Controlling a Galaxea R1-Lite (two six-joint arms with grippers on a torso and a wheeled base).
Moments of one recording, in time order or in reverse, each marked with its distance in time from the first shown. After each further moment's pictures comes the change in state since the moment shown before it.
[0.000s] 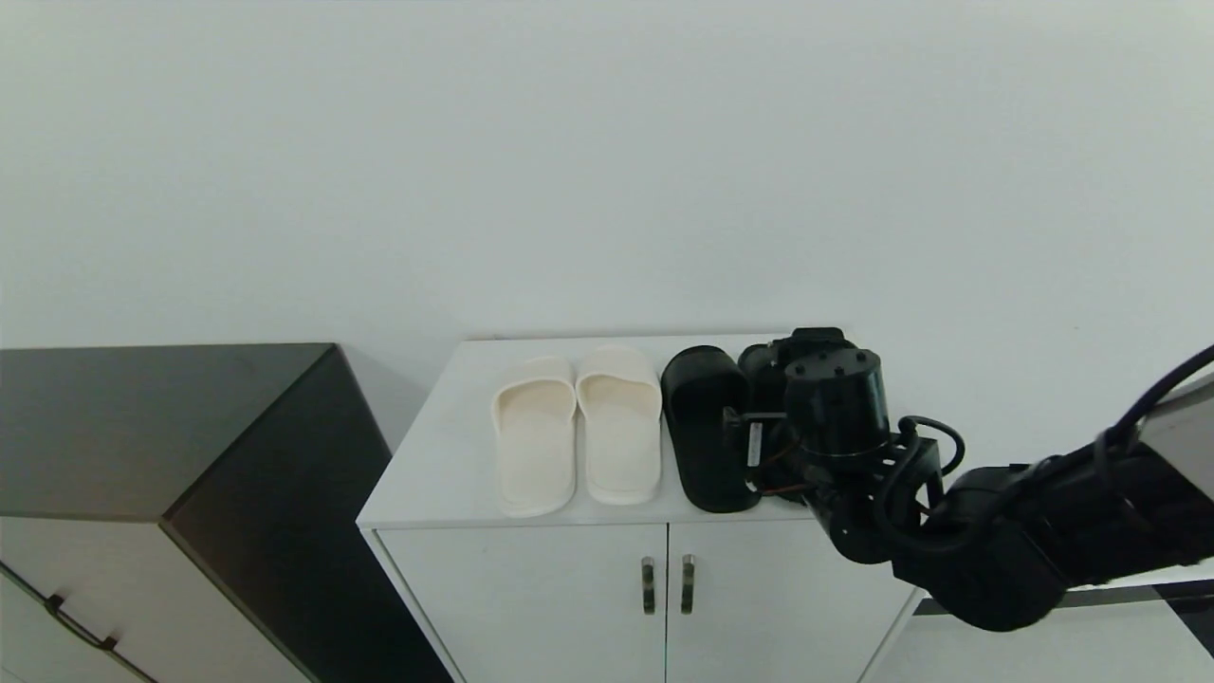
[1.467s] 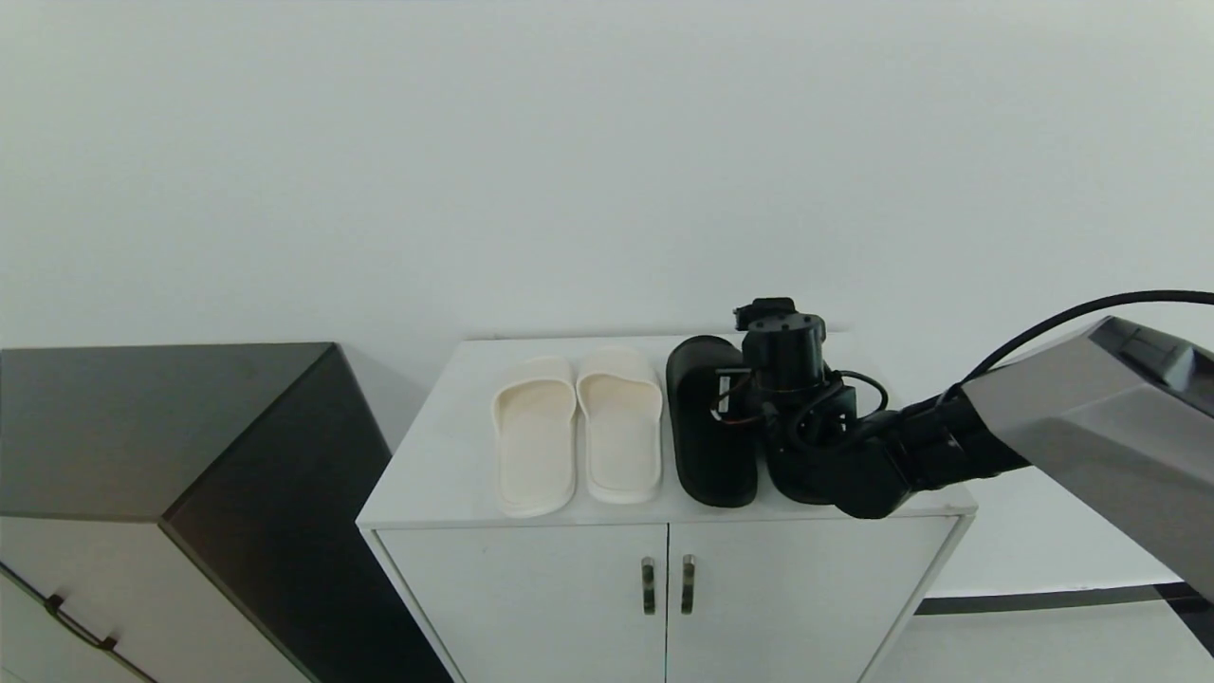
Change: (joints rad) left arm 0.001 0.000 0.000 0.001 0.000 -0.003; right arm -0.115 0.246 -0.369 0.033 0.087 -0.092
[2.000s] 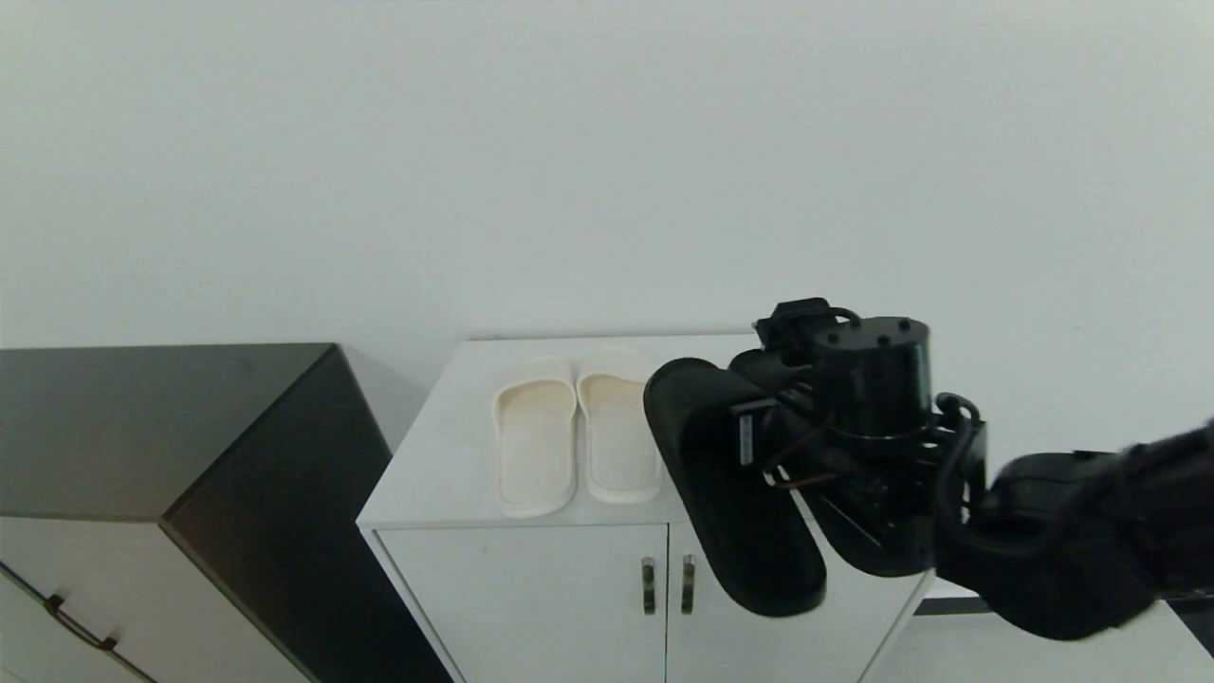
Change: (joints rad) left arm -0.001 0.000 0.000 -0.001 -0.001 -0.002; right arm 0.161 -0.378 0.403 0.001 0.114 -0.026
